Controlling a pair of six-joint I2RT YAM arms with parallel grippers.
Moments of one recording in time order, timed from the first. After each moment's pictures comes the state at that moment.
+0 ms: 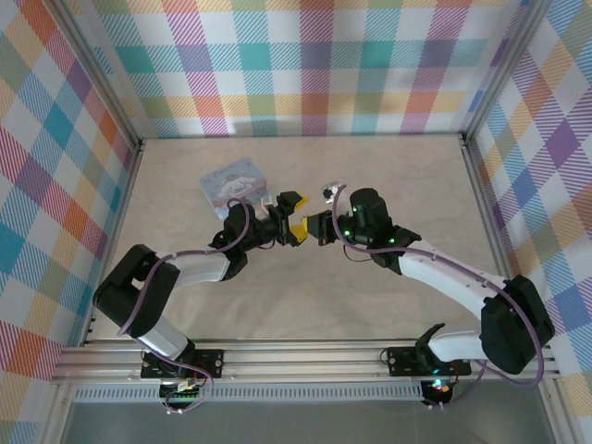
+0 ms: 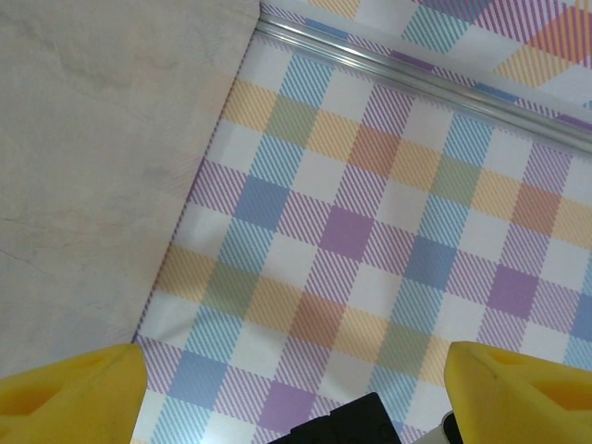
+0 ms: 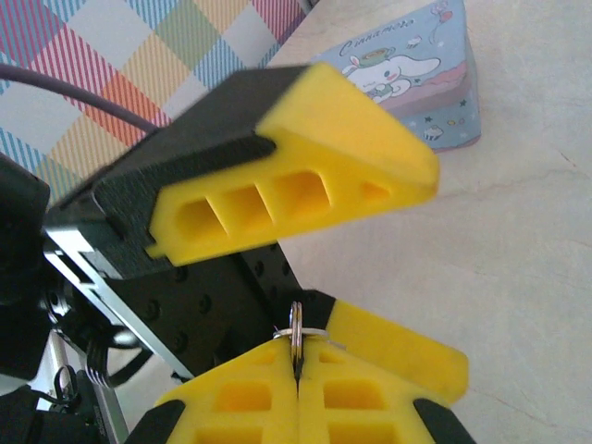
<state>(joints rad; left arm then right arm) -0.59 1.59 0.66 0.84 0.43 -1.85 0.68 1.31 0.85 0.06 -0.37 0.43</state>
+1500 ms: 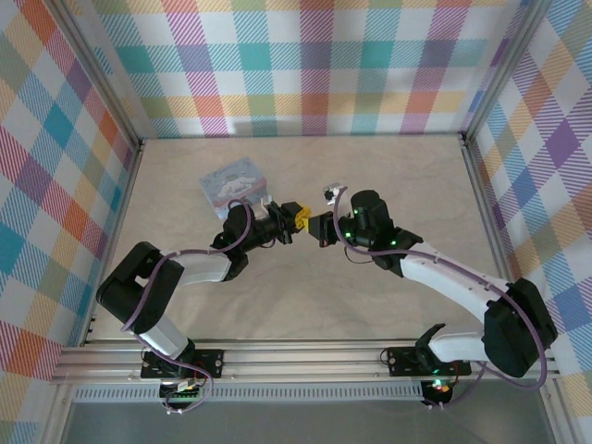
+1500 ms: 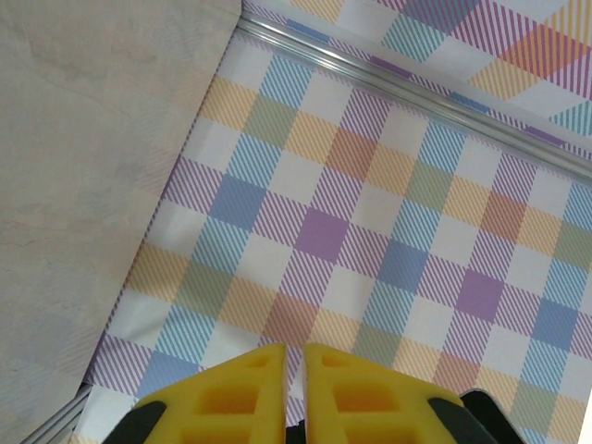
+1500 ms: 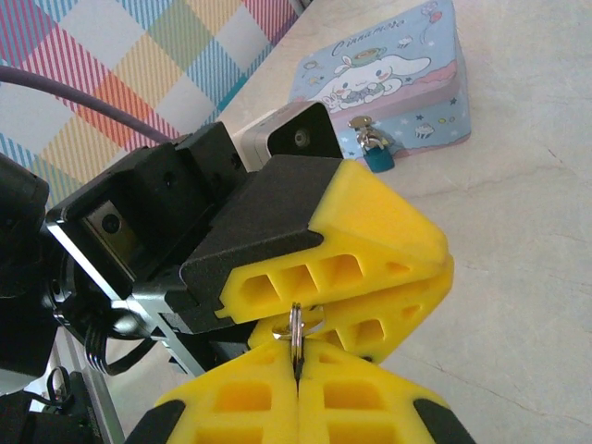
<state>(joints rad) -0.59 1.61 0.66 0.91 0.42 -1.92 0.68 1.29 0.82 0.04 -0.34 0.43</state>
